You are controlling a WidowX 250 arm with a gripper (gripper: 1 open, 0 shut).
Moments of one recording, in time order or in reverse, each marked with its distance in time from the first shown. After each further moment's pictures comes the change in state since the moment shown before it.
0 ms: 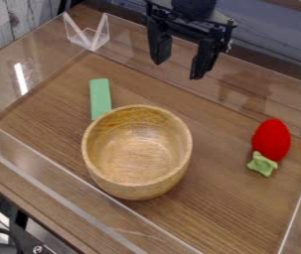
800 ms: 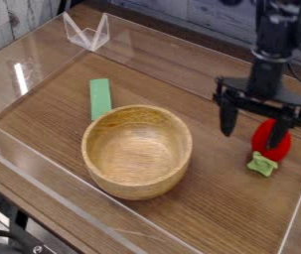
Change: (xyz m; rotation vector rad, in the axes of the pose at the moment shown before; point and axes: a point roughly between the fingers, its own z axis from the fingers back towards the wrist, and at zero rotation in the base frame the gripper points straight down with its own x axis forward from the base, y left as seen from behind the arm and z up) arm 0.018 -0.105 -0.077 -0.052 0.030 0.086
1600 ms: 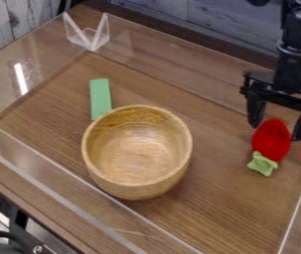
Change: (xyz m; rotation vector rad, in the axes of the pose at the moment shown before) arm 0.035 -0.010 0.007 -0.052 -0.059 -0.072
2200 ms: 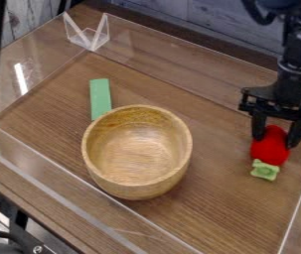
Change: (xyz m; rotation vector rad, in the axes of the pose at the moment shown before) arm 0.000 -0.009 -0.024 0.030 -0.003 0.220
